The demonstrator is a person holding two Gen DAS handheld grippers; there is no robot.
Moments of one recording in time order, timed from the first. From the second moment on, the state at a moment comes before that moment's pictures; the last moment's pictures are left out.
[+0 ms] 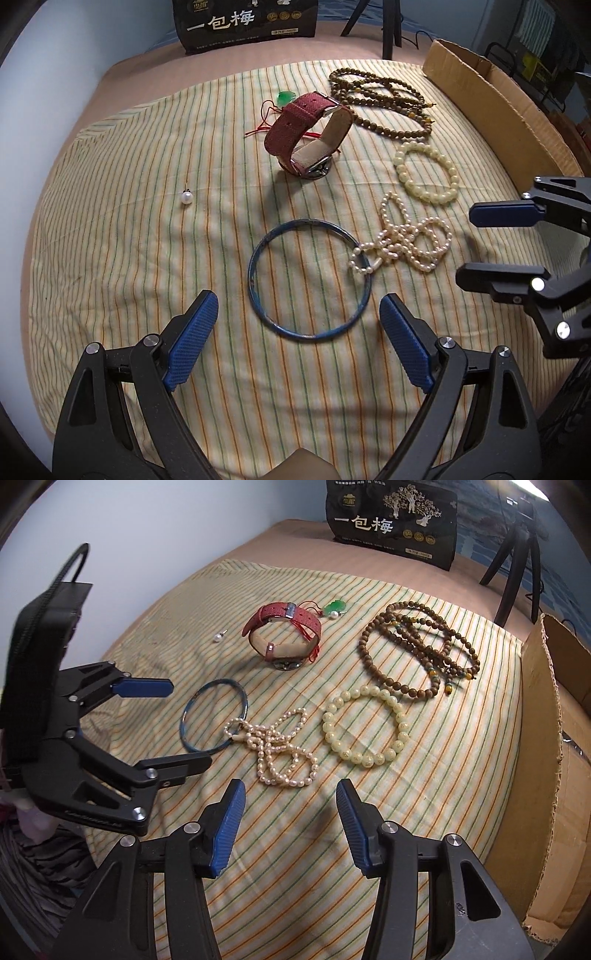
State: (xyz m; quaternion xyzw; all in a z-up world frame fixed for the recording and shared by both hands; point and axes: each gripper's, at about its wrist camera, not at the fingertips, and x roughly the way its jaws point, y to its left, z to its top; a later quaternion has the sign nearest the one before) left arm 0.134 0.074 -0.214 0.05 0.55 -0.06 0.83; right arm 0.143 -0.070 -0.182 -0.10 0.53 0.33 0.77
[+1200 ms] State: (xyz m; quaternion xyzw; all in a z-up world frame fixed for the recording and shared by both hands) left arm 0.137 0.113 -0.216 0.01 0.54 -0.05 0.84; right arm 0.154 -0.027 -0.200 -0.16 0.51 0.33 0.78
